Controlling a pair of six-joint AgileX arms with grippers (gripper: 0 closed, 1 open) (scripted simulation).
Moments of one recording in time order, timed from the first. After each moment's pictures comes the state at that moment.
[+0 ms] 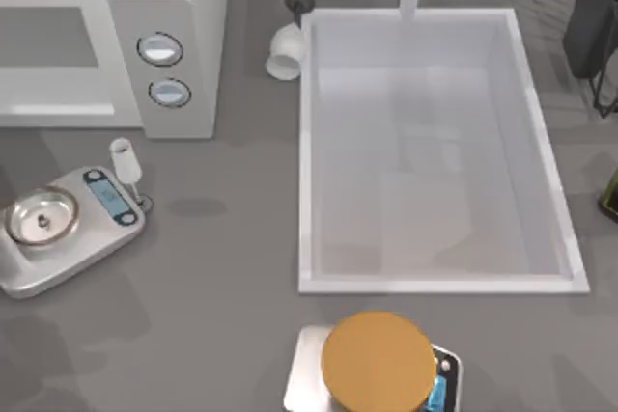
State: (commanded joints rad) left arm 0.58 1.26 0.50 -0.09 0.38 0.46; right arm 0.00 0.00 0.00 0.00 0.00 0.00
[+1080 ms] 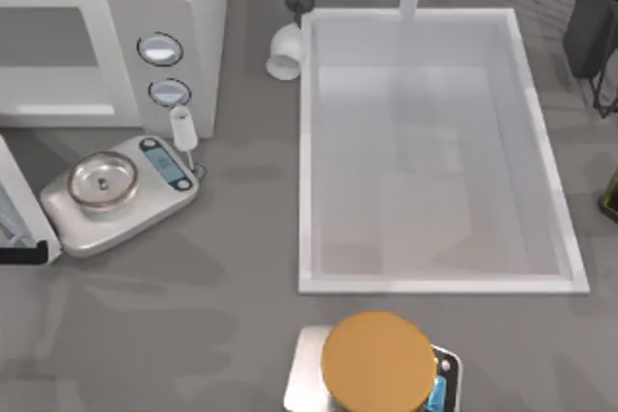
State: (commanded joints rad) left arm 0.10 1.06 0.38 -0.09 0.04 0.10; right arm 0.00 0.00 0.00 0.00 0.00 0.00
